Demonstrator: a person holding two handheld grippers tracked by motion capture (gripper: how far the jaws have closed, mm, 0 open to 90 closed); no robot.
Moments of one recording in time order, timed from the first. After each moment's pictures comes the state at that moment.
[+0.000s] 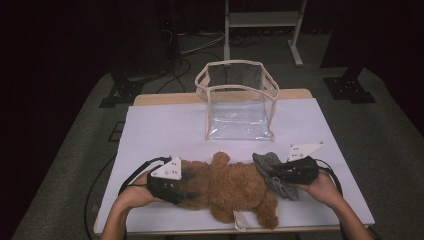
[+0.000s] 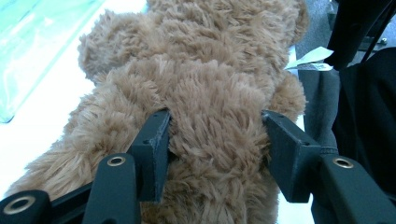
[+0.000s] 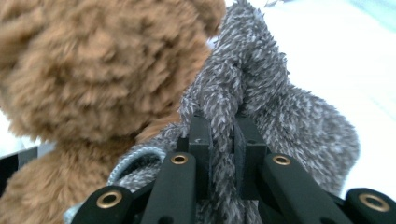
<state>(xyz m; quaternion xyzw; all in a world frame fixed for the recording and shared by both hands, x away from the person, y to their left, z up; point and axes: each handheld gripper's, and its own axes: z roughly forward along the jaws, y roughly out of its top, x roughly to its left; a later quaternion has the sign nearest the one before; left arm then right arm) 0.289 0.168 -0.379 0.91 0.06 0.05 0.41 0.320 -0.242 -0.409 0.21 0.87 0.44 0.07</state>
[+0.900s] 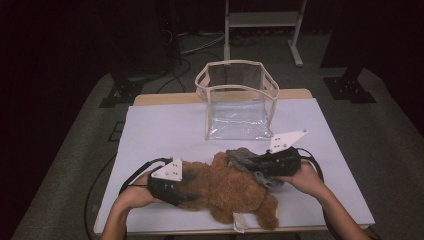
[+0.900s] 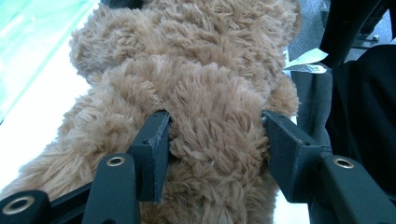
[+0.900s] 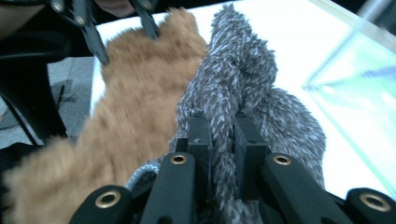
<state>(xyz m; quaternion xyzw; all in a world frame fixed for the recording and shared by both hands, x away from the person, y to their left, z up) 0.287 0.165 -0.379 0.91 0.05 0.05 0.41 0.323 -0.183 -0.362 0.13 0.87 0.48 0.05</state>
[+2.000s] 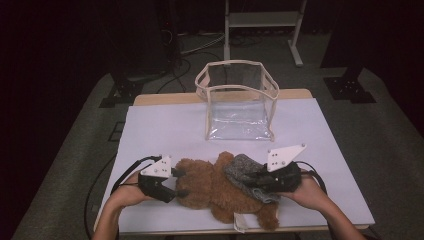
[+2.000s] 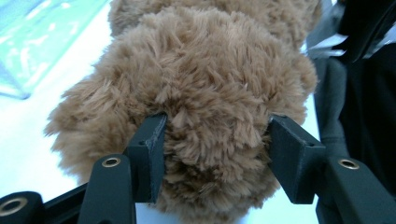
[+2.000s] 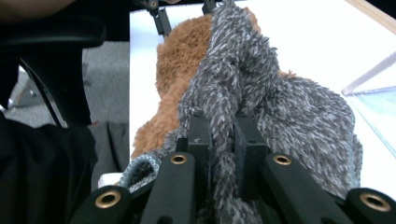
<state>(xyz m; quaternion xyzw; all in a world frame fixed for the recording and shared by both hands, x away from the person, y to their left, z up) 0.297 0.190 -0.389 0.90 0.07 0.05 0.42 0.282 -0.174 -0.357 0.09 0.88 0.46 0.04</state>
